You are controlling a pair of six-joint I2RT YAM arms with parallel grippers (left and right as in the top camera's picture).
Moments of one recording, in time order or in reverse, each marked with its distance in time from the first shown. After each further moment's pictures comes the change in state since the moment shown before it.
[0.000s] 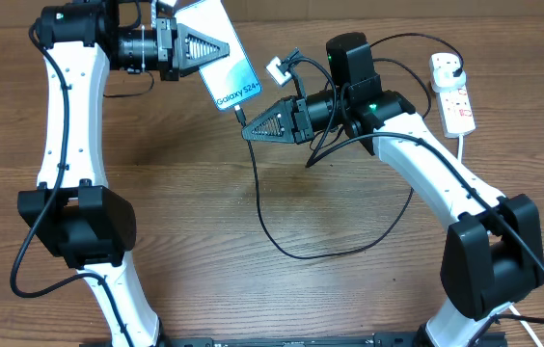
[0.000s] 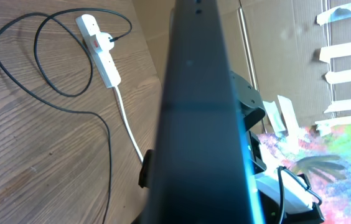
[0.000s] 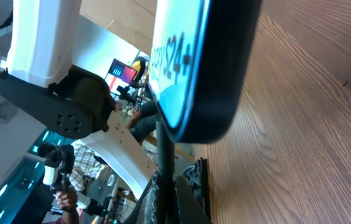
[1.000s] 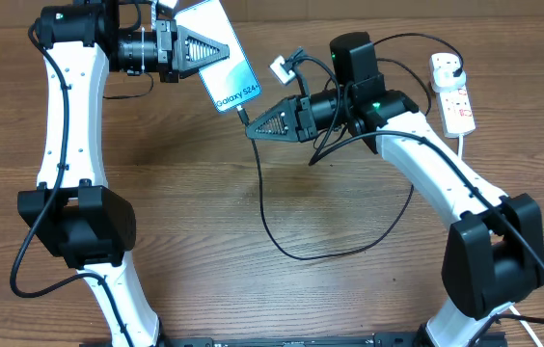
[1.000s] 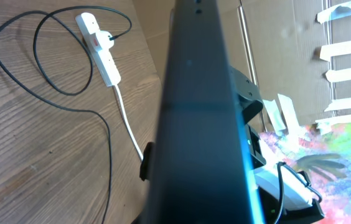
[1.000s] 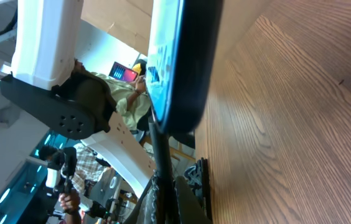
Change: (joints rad) left arm 0.000 0.000 0.000 -0.022 0.000 0.023; right arm -0.020 0.000 0.000 -0.015 -0.011 0.000
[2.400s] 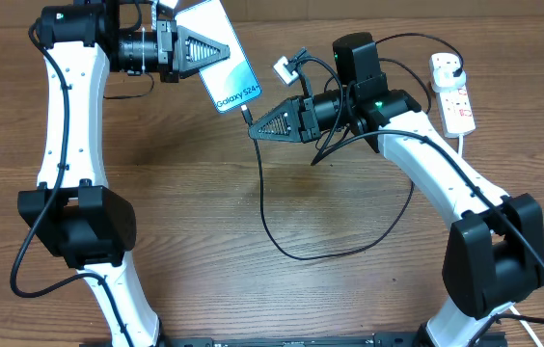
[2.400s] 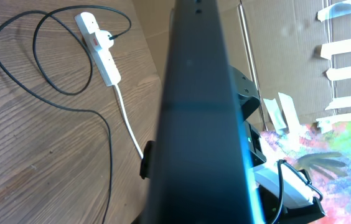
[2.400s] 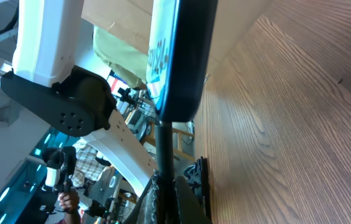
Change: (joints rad) left arm 0.000 0.000 0.000 -0.002 0.000 0.007; right arm -0.005 0.000 0.000 -0.035 -0.008 -0.042
